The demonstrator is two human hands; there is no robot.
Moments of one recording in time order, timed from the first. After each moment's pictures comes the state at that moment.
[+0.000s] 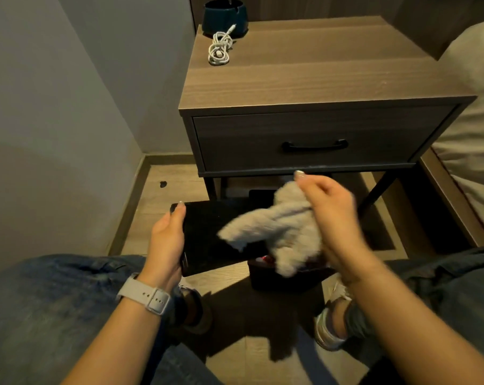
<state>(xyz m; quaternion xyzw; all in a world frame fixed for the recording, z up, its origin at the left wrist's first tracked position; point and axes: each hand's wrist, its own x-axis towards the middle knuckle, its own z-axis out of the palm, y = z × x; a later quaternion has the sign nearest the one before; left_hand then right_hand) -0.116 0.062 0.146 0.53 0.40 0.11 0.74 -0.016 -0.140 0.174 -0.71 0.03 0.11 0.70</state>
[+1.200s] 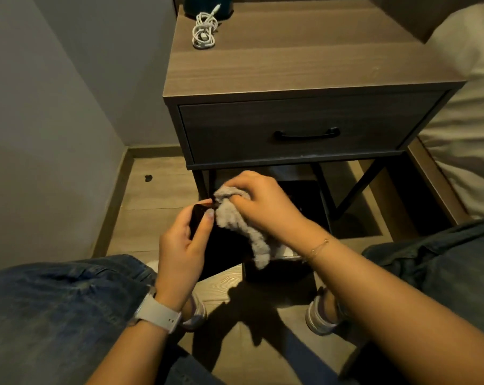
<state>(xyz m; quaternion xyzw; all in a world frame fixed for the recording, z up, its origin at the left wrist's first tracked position) -0.132 0.038 0.132 0.76 0.17 0.18 0.60 -0.004 -0.079 0.151 -0.85 -0.34 0.11 0.40</state>
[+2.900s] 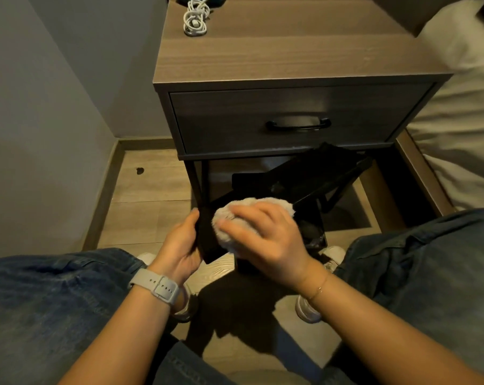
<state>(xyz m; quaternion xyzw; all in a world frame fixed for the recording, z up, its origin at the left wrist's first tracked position) -0.108 0.034 0.119 0.33 0.43 -0.07 0.84 -0.061 -0.130 0.106 -0.76 -0.52 -0.29 0.26</state>
